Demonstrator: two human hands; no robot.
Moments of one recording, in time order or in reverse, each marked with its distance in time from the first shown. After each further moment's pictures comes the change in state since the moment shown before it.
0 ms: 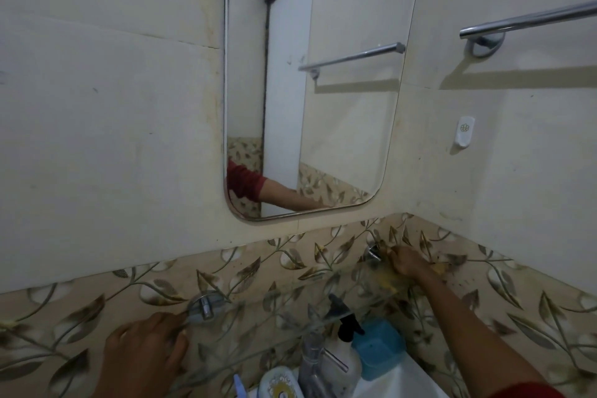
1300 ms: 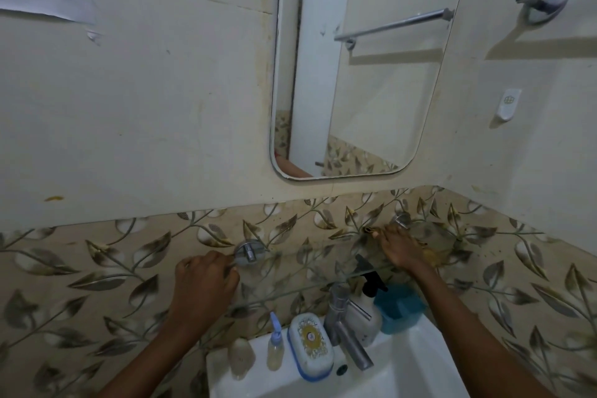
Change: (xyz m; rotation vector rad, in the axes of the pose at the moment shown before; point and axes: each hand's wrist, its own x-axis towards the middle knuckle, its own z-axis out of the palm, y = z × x) left_hand -0.007 -0.002 0.002 0.023 0.027 0.080; right_hand -0.073 -0.066 0.046 -0.079 -0.003 -0.182
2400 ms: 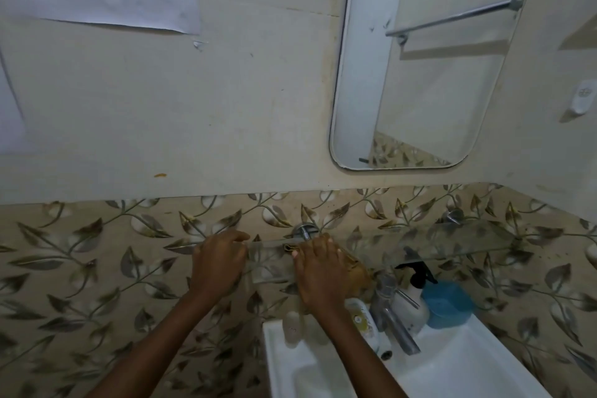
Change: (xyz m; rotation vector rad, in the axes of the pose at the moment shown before) left_hand -0.024 -0.065 -0.046 -0.324 0.075 -0.215; right_hand -0.141 -0.237 0.075 0.009 0.157 -0.242
